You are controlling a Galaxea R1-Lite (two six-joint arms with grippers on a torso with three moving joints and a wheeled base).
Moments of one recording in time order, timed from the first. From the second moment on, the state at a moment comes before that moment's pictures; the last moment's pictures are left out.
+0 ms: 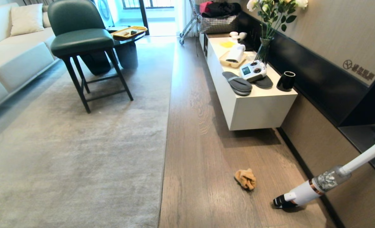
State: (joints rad) left arm 0.00 0.00 0.00 0.00 0.02 -0.04; right arm 0.00 0.00 0.00 0.00 -0.03 0.04
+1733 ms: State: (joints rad) left arm 0.00 0.00 0.00 0.00 0.02 -0.05; right arm 0.00 0.00 0.00 0.00 -0.03 0.04
